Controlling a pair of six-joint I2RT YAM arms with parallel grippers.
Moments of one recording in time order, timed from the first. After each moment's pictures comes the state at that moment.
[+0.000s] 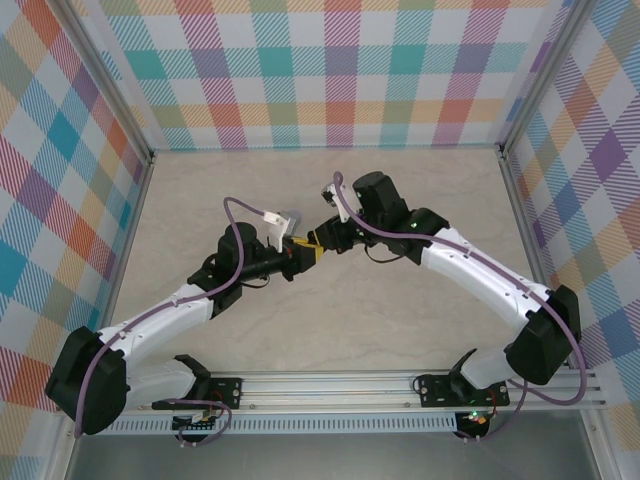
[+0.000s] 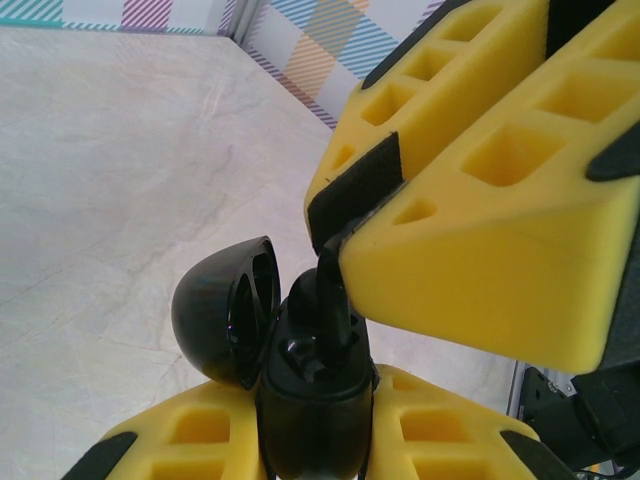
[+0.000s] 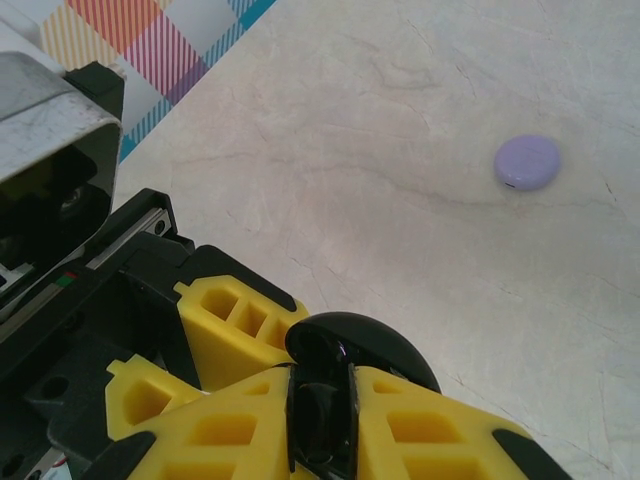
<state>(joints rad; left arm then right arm) -0.59 1.16 0.65 0.23 0.48 -0.37 0.75 1.43 1.31 -0.53 -0.33 0.20</state>
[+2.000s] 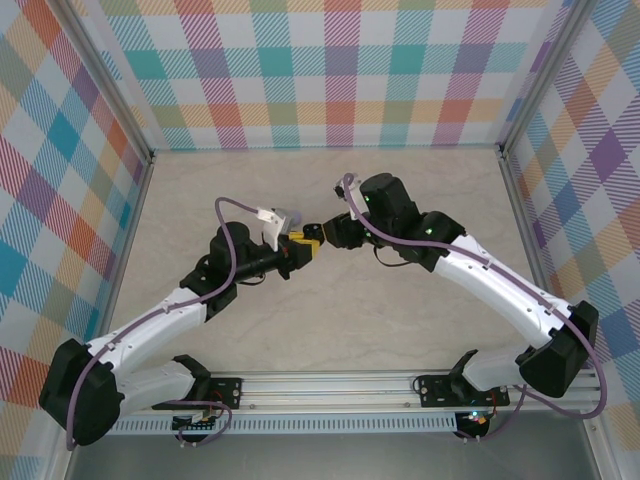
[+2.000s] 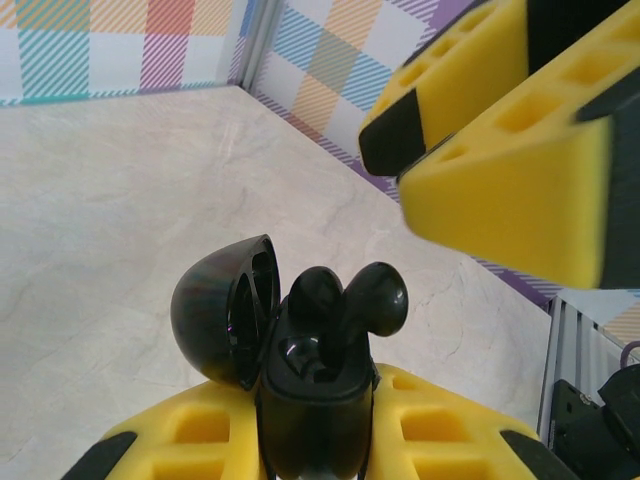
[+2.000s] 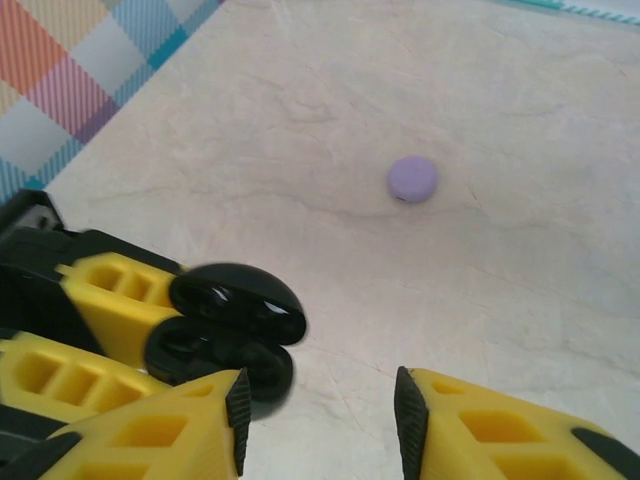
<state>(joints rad) -0.59 1.09 0.67 0.20 0.44 -0.29 0.79 1.35 1.34 -0.63 -0.06 0.24</state>
